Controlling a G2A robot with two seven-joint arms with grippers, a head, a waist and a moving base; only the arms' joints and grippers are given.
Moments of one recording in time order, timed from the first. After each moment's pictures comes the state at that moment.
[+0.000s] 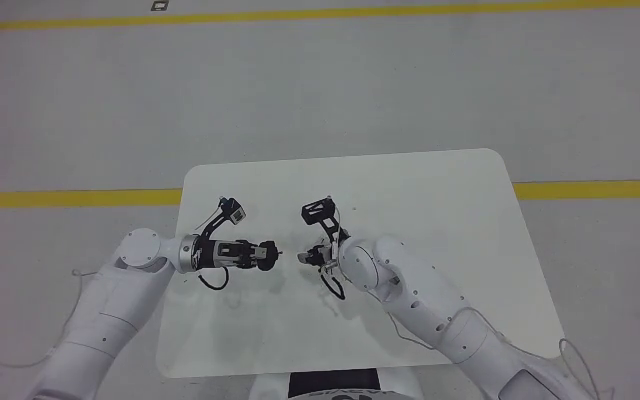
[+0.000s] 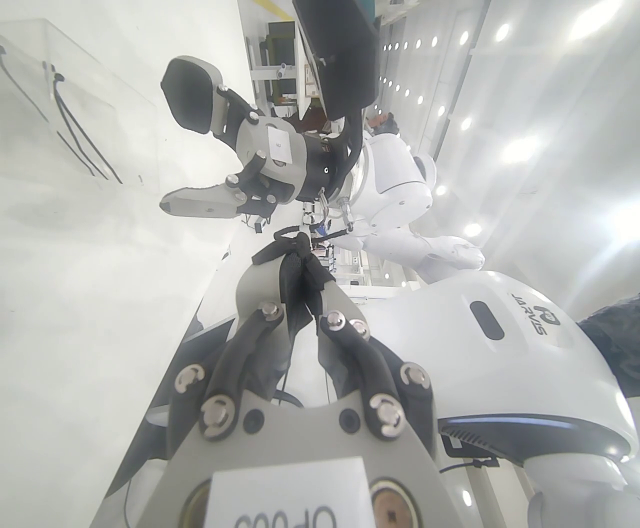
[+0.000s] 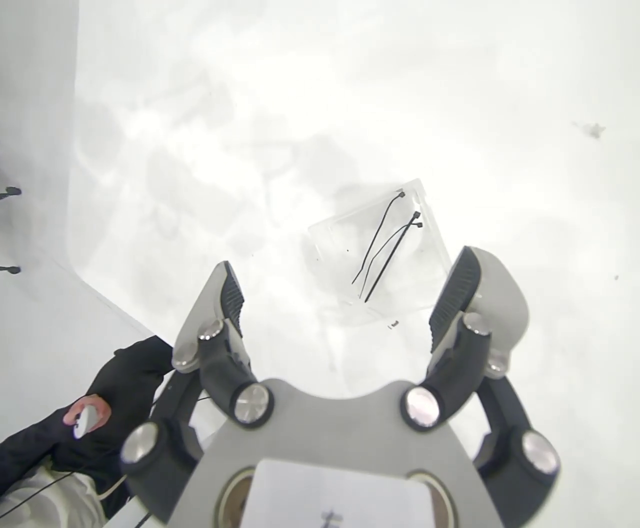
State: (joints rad) left arm 1.25 -0.92 -1.15 -1.31 -0.63 -0.34 -1.39; right arm -1.15 -1.35 0.75 -1.64 -0.99 0.34 1.05
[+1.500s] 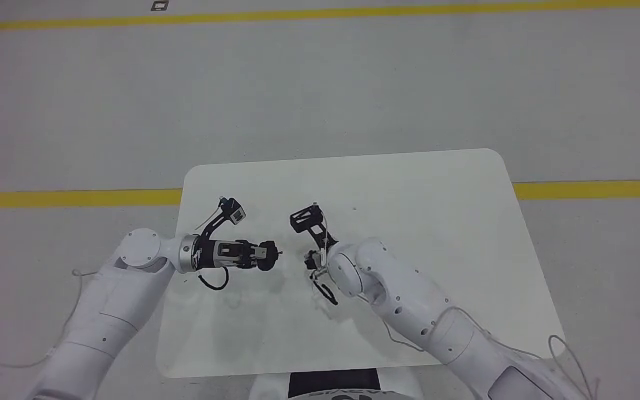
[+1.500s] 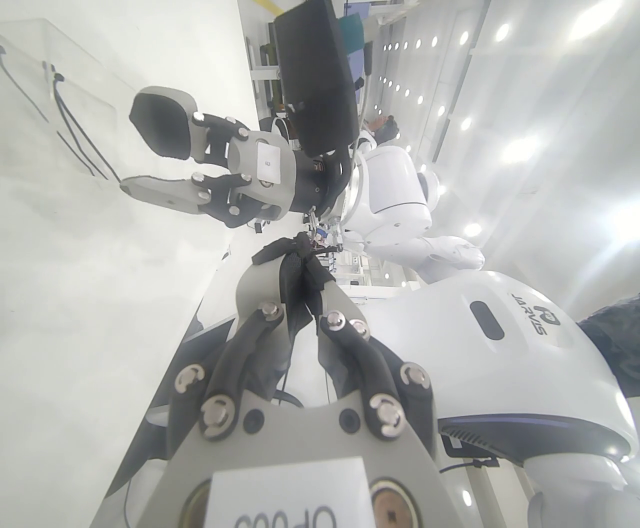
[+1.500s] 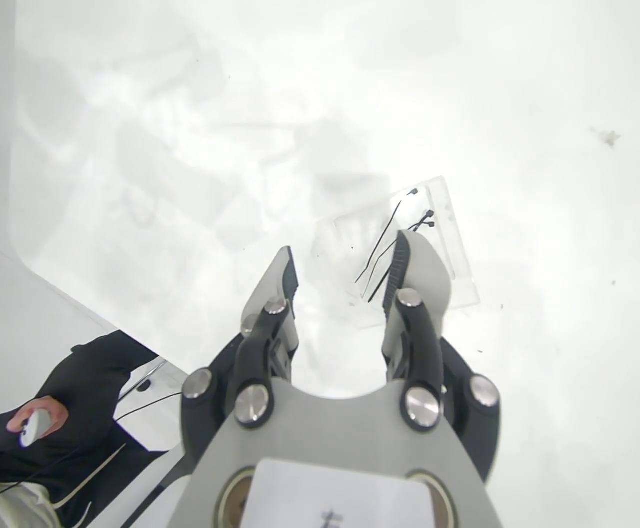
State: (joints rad) left arm 1.25 -0.92 -1.15 -1.31 -0.63 -0.34 -1.39; right arm -1.13 -1.40 0.69 -1.58 -1.09 0.34 1.10
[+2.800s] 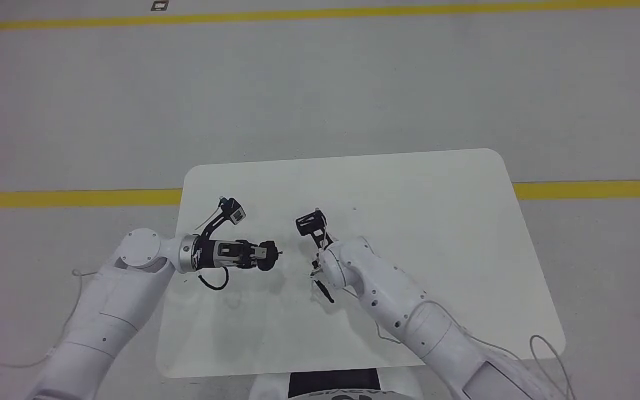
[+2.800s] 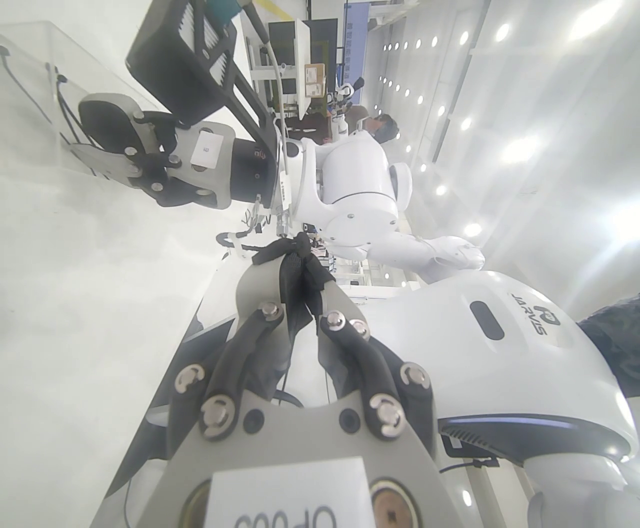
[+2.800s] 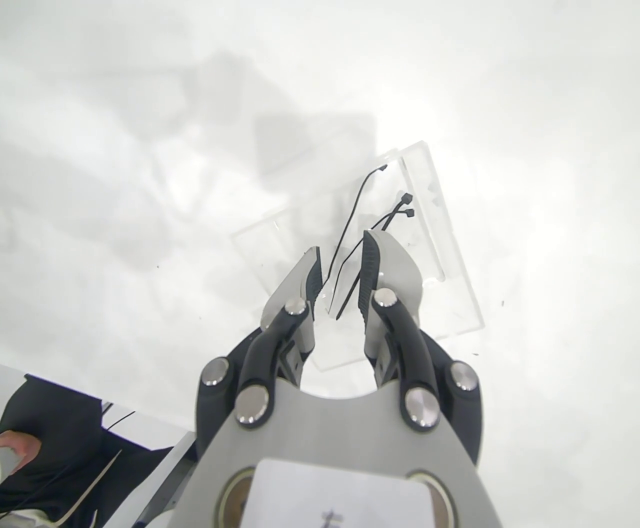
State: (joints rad) left arm 1.25 -0.92 -1.15 -1.31 -0.63 -0.34 -1.39; right arm -1.13 -1.52 0.75 -1.36 -1.26 0.34 1.17
